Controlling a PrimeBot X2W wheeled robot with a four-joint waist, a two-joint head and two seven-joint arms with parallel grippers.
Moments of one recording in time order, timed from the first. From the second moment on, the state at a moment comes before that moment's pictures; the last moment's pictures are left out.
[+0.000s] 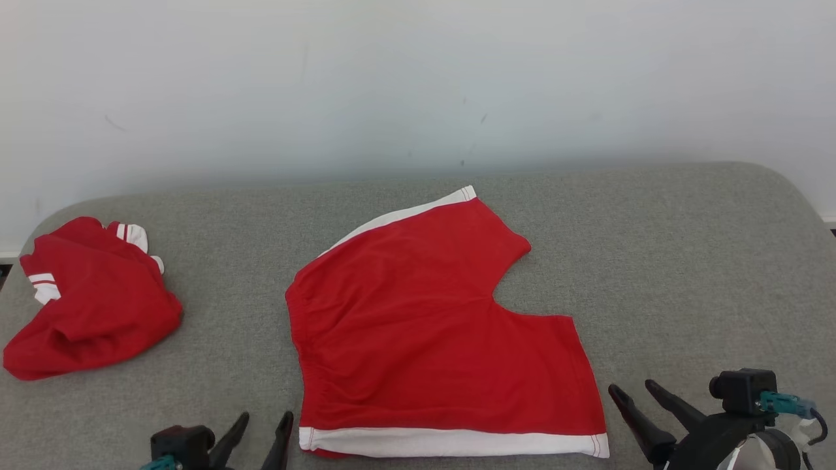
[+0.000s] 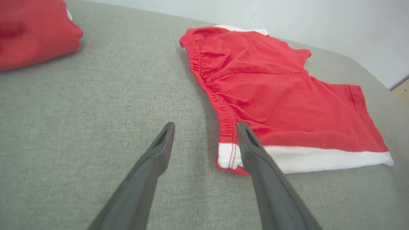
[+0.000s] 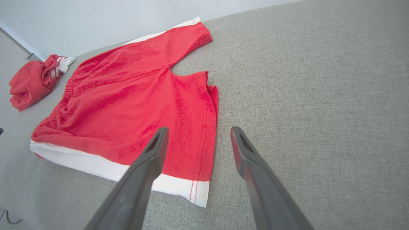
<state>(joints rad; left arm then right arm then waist) -0.13 0.32 -0.61 0.35 -0.65 0.10 -0.10 -0.17 -0.50 0.62 0.34 0.99 0.04 -0.09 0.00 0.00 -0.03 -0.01</state>
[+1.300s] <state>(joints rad) 0.00 0.19 -0.27 0.23 -0.36 0.12 -0.25 -0.08 -0.46 0.34 0.17 0.70 -0.12 -0.26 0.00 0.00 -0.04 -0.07</state>
